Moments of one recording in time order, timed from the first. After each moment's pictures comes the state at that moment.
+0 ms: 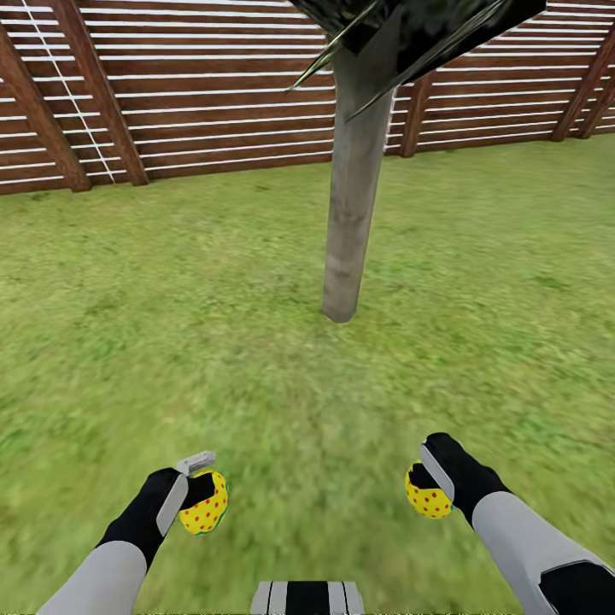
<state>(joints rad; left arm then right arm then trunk) -0.62 -0.01 0.19 -0.62 0.20 0.60 0.15 -0.79 -0.10 0.25 -0.50 -0.30 0.83 -0.31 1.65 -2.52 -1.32</state>
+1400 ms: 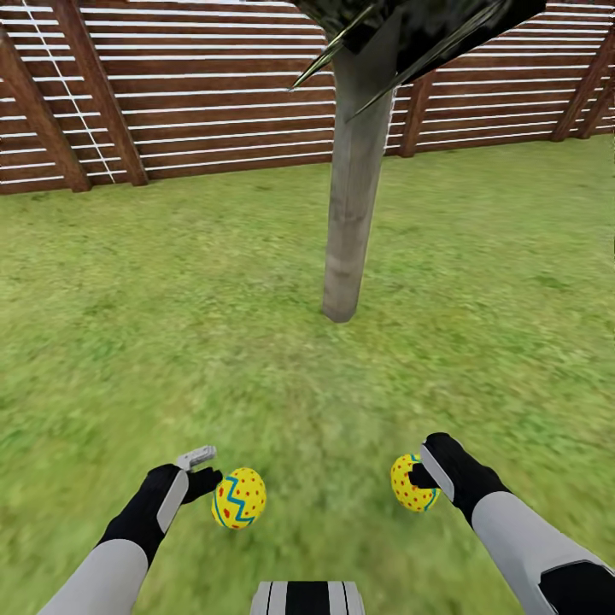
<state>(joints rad) -0.62 -0.01 0.20 -0.65 0.21 0.60 0.15 -0.79 -0.10 0.25 -0.50 -0.30 0.83 -0.31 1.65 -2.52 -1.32</state>
